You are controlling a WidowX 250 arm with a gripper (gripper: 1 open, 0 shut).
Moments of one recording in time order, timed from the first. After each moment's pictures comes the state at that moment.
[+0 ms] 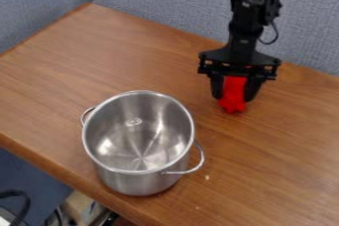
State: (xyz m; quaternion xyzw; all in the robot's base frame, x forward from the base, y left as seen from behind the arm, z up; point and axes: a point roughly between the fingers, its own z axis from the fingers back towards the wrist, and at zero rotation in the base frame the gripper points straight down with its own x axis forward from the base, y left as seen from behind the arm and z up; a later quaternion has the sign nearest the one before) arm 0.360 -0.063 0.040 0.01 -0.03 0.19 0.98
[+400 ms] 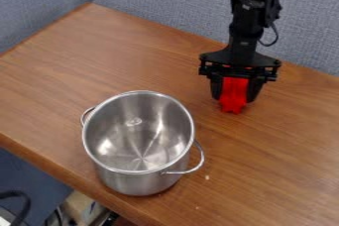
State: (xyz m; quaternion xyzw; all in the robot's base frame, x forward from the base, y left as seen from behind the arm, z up) arm 0.362 -0.064 0.037 0.00 -0.03 0.19 0.98
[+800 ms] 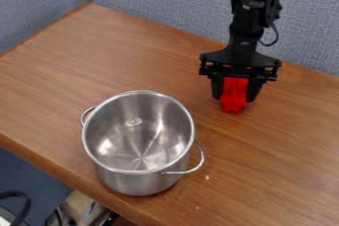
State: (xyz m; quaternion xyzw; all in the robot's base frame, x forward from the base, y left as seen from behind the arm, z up) arm 0.363 -0.064 0.037 0.00 -0.03 0.19 0.98
